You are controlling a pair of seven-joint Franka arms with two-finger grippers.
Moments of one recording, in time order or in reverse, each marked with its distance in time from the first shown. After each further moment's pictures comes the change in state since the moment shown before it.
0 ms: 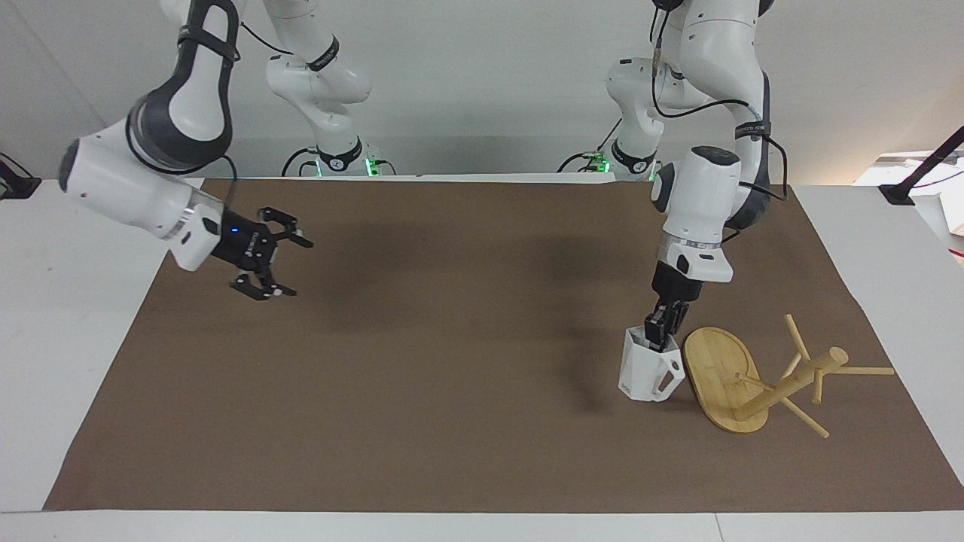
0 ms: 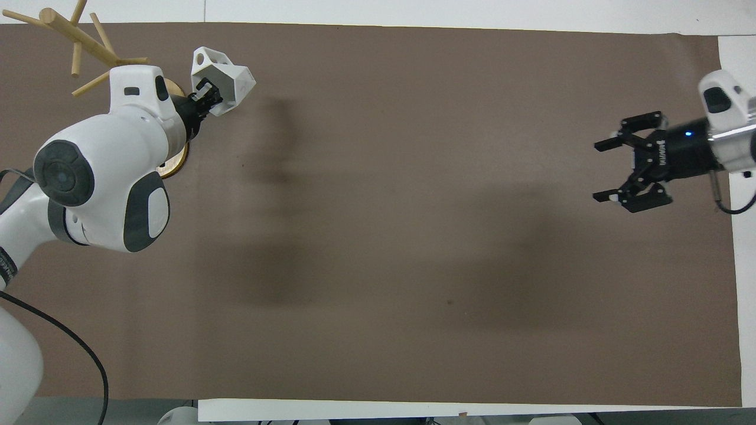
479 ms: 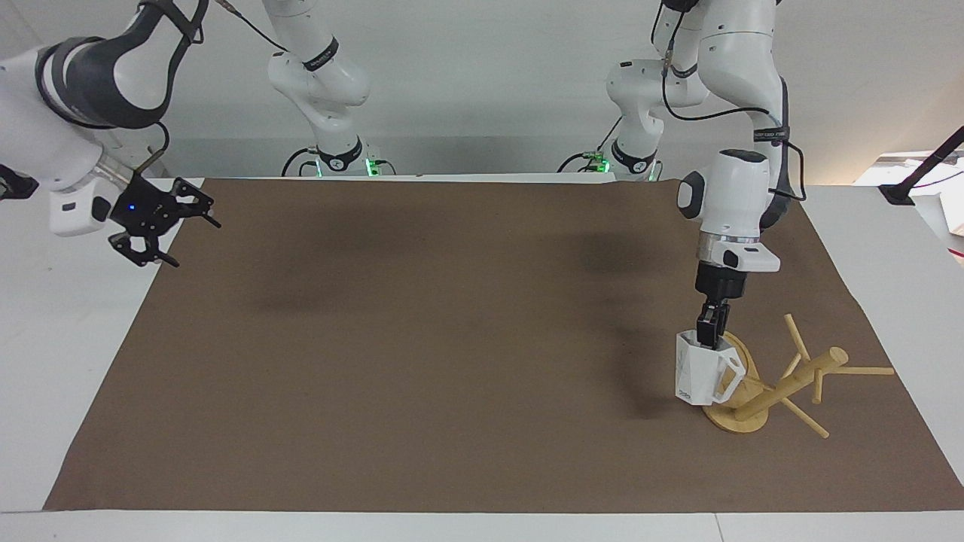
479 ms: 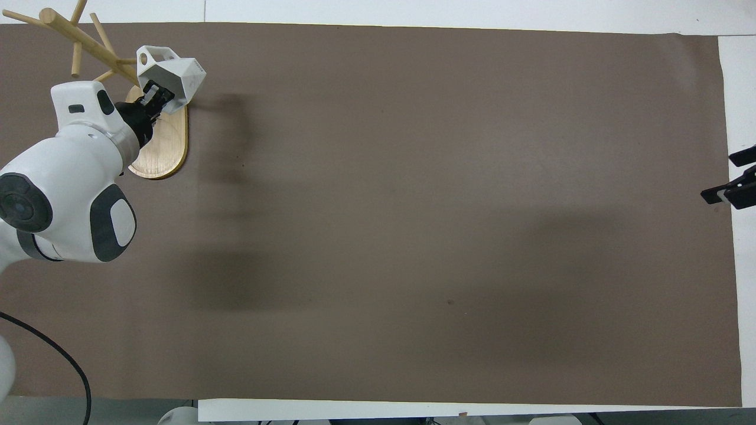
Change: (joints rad) left arm 0.097 -0.018 0.000 -0.061 0.007 0.099 0.064; right arm -0.032 -0.036 0.017 0.246 -0.329 -0.197 0.642
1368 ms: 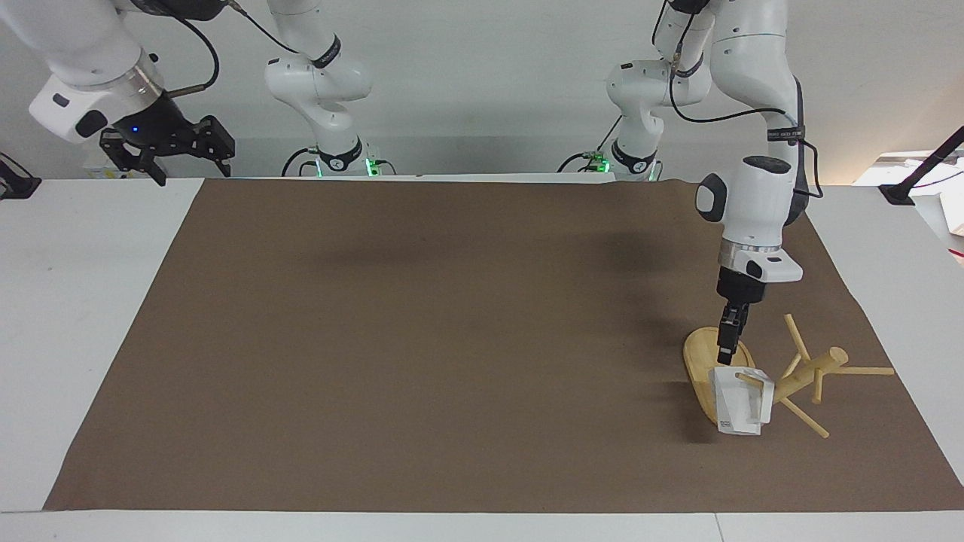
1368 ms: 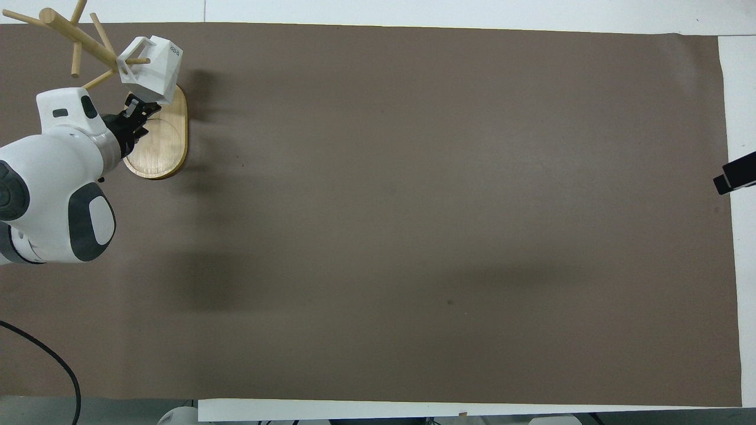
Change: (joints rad) left arm 0.063 -0.010 -0.001 -0.010 -0.001 -0.221 -0.019; right arm 0.317 -0.005 -0.135 0.223 -0.174 -0.234 0.570
